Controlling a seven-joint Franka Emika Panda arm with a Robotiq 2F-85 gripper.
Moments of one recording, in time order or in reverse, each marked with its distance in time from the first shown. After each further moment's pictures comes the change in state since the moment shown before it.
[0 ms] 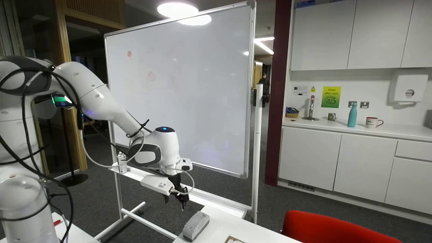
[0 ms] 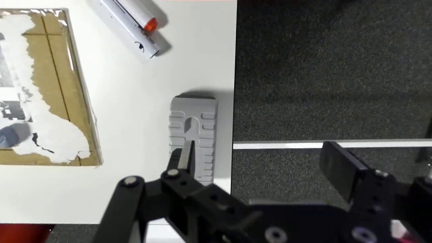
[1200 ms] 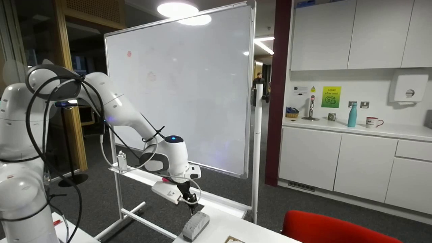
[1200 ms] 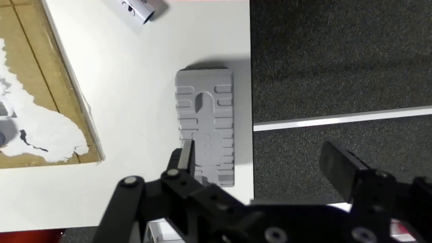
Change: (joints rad) arm -0.046 0.192 0.082 0.110 0.260 0.091 -0.093
